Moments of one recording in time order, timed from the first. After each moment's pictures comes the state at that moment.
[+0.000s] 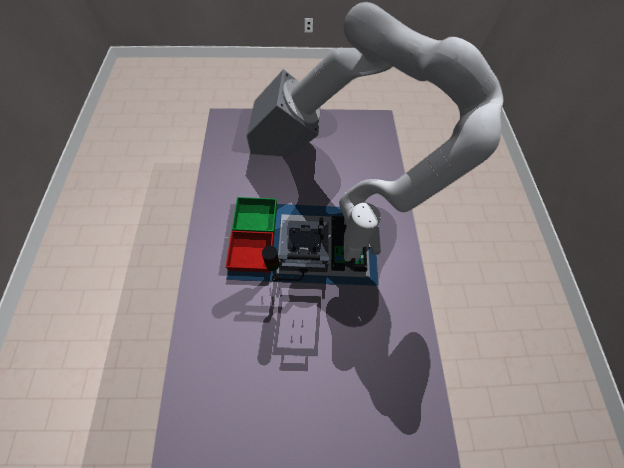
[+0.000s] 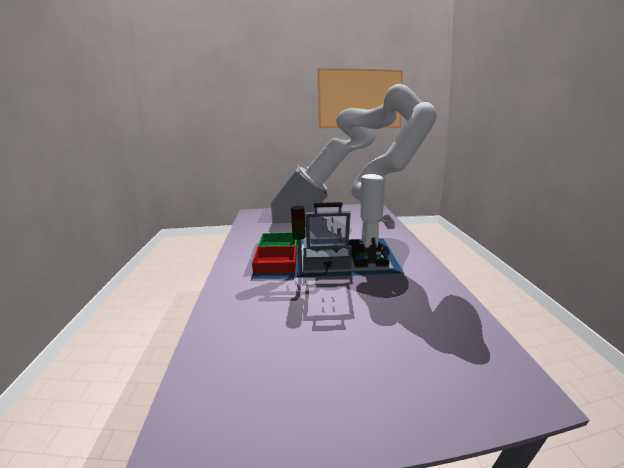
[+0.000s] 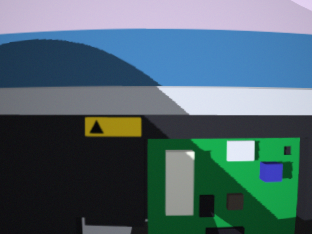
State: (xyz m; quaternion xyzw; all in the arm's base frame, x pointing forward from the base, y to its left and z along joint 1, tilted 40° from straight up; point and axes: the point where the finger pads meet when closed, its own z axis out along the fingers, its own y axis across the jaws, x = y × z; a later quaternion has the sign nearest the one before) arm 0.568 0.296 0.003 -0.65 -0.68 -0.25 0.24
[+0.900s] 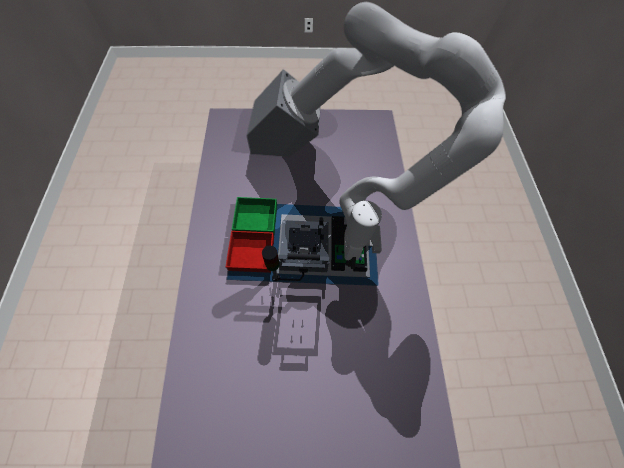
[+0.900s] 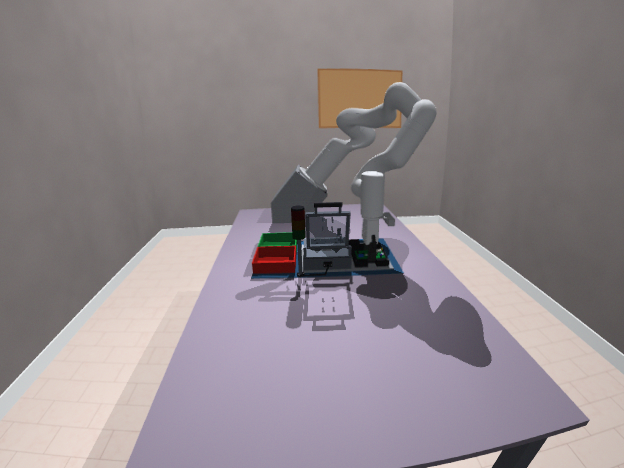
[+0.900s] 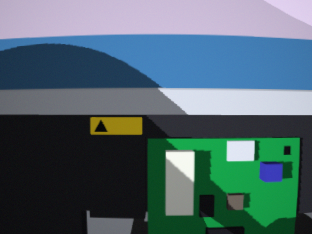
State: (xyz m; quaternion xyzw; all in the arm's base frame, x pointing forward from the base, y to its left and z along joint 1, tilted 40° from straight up) arm 0.568 0.289 0.011 -0.65 -0.68 -0.25 0.24
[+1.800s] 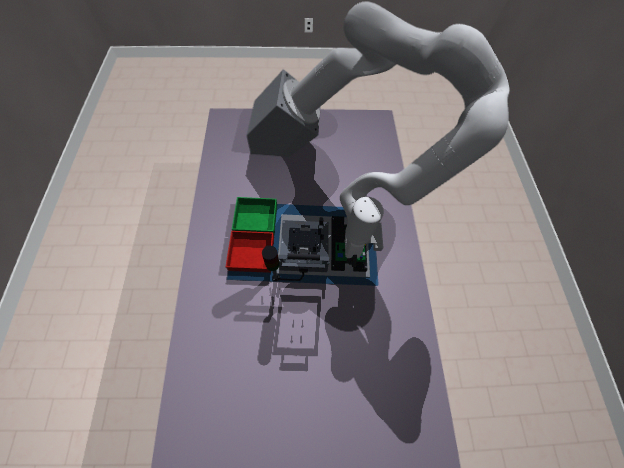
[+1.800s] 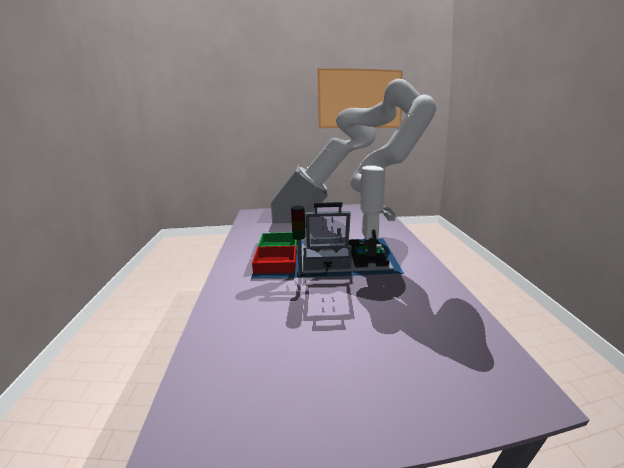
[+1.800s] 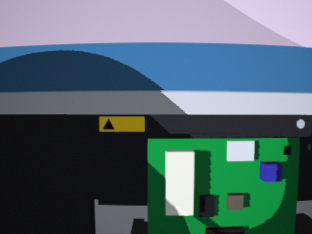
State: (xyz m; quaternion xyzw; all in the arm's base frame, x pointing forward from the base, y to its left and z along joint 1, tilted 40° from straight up) arm 0.567 0.276 0.027 -0.65 -0.68 -0.25 0.24
